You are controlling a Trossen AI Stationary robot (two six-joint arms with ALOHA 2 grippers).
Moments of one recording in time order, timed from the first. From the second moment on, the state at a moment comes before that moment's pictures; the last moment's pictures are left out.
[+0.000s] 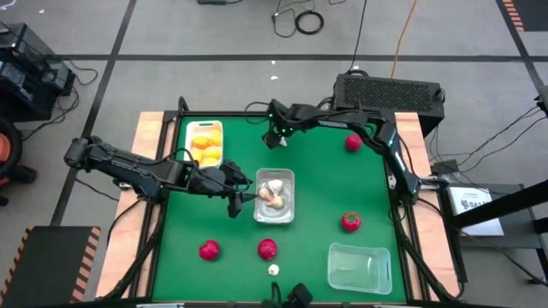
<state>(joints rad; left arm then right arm) -0.19 1.21 0.86 -0.23 -0.24 -0.46 -0.47 2.21 1.75 -0.64 0.11 0.37</state>
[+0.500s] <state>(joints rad) -0.19 1.21 0.86 -0.25 -0.24 -0.46 -0.45 2.29 1.78 -0.73 0.11 0.40</state>
